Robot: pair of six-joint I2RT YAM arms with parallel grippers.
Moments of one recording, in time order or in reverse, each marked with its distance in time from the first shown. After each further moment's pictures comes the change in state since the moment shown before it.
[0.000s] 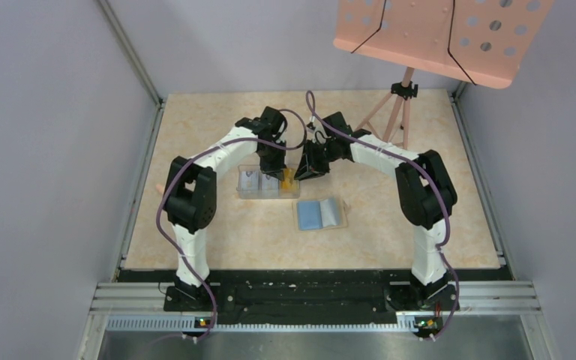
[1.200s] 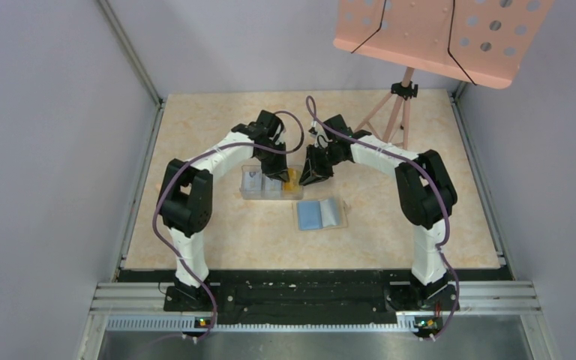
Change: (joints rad) left arm 0.010 -0.048 -0.108 0.132 0.105 -0.061; right arm -0.002 0.000 -0.013 -0.068 0.030 -0.032
